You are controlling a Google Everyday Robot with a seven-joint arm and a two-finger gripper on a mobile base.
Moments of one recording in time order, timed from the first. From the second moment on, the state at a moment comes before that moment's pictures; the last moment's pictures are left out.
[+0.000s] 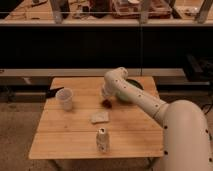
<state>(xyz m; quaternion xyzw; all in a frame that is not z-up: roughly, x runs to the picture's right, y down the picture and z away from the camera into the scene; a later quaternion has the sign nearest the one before) 0.006 0.060 0.949 -0.03 -0.28 -0.79 0.54</state>
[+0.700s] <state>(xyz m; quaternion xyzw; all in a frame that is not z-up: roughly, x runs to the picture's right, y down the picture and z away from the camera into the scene) 0.017 0.108 0.916 -0.04 -0.30 -0.78 0.55</state>
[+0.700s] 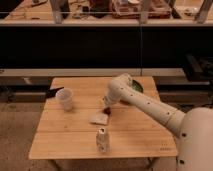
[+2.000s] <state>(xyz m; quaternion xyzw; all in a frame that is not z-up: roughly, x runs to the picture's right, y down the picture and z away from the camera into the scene) 0.070 0.154 0.892 -0.08 -0.30 -0.75 0.58</state>
